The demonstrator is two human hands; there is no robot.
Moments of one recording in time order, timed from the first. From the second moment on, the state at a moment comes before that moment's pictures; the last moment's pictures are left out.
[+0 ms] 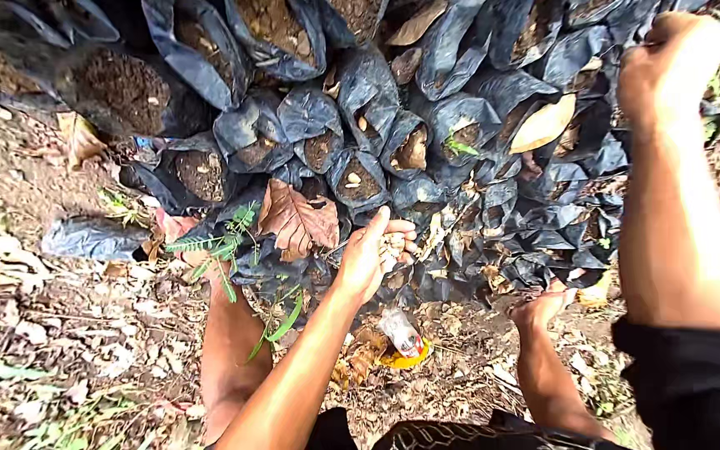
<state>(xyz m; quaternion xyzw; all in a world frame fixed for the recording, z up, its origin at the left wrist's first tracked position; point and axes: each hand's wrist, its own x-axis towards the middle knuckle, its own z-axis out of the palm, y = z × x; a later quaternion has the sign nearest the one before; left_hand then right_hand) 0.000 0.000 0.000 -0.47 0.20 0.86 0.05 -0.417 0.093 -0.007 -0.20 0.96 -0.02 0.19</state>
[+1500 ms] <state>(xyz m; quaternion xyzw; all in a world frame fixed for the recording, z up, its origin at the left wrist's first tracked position) -0.012 -0.015 -0.011 -0.56 0.27 0.79 -0.03 -0.083 0.065 0.030 -0.22 0.83 -0.38 0.34</state>
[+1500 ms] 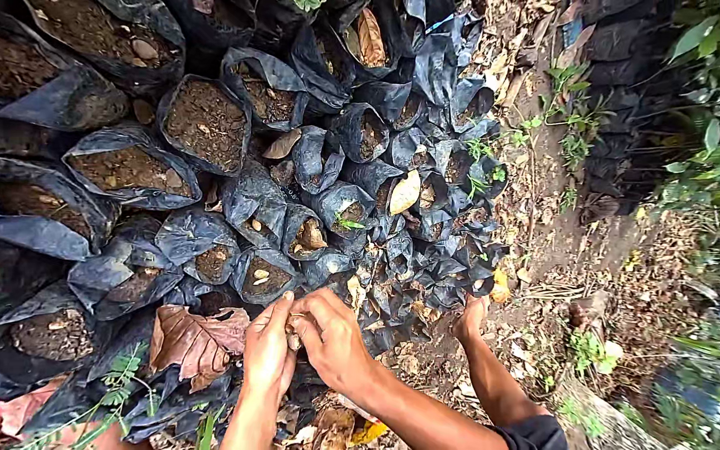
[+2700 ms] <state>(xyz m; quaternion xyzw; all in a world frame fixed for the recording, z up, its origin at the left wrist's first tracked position) -0.010 -0.027 0.000 -0.47 0.17 0.86 0.03 -0.409 0.092 -0.055 -0.28 0.93 0.08 0.21</state>
